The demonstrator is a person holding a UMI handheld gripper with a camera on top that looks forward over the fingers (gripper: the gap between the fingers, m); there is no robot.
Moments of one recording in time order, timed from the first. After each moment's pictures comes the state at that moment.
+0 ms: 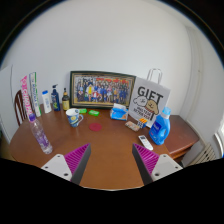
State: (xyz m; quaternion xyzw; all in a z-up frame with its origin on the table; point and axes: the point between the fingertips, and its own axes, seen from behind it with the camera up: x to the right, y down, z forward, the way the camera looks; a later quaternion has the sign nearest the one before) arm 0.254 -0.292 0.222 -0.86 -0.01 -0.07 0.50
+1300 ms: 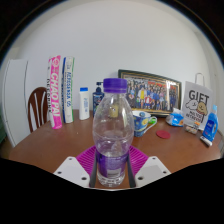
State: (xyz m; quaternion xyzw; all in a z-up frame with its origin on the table) arm -0.079 -0.164 0.080 -0.80 -0.06 0.01 0.59
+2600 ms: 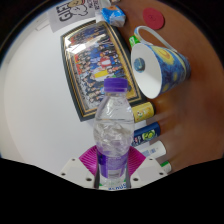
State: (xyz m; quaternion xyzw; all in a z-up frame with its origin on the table) arm -0.124 0.088 0.212 -0.49 0.51 0.62 0.33
